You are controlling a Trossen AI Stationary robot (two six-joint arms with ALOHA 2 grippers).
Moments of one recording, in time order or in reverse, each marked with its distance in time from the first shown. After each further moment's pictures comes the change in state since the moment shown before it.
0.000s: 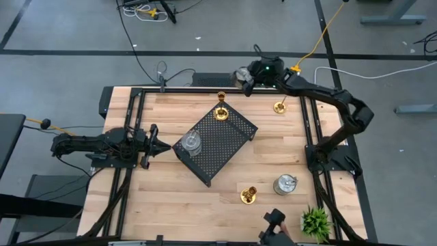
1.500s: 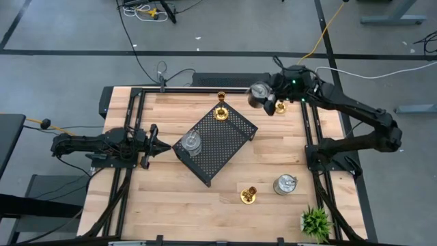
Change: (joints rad) left arm 0.000 0.000 0.000 0.000 0.000 0.000; right arm 0.189 -0.413 0.000 -0.496 0.001 0.088
